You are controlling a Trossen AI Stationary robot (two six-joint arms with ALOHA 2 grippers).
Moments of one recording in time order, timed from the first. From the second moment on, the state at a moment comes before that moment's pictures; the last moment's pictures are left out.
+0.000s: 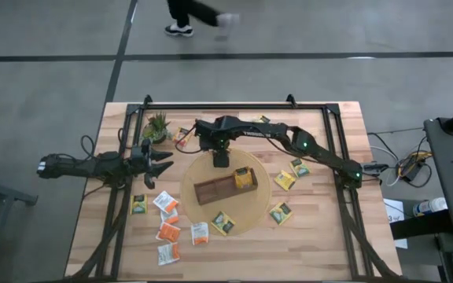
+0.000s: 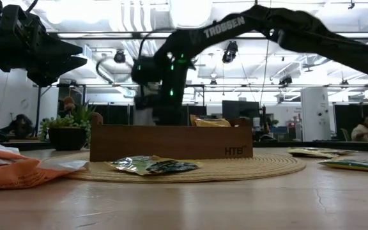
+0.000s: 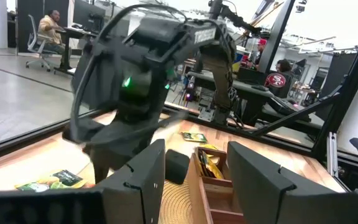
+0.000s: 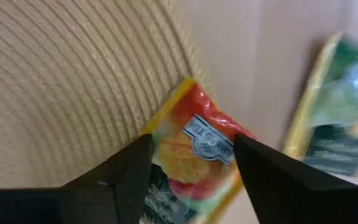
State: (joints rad) left arm -0.11 0.05 0.01 0.07 -0.35 -0.22; right arm -0.26 2.60 2.35 -1.12 0.02 -0.29
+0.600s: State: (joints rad) left arm -0.11 0.05 0.01 0.07 -0.35 -0.22; right arm -0.25 2.60 2.36 -1.12 0.06 -0.37
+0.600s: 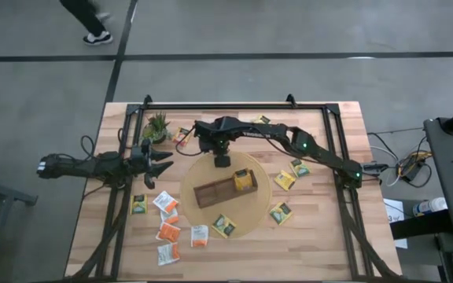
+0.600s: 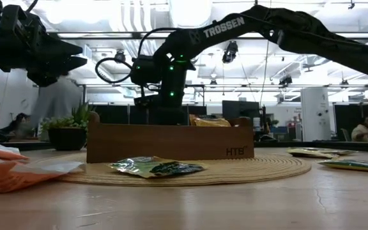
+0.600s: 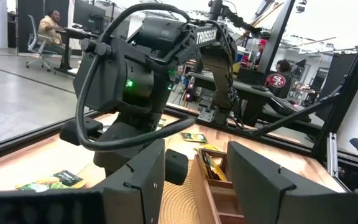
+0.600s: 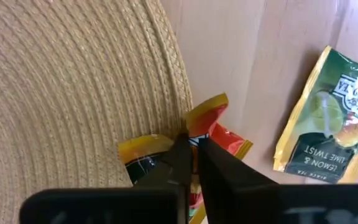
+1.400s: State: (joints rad) left arm -0.11 0.05 0.01 0.07 -0.35 -0.22; right arm -0.03 2.41 2.31 -1.15 0.34 -0.28
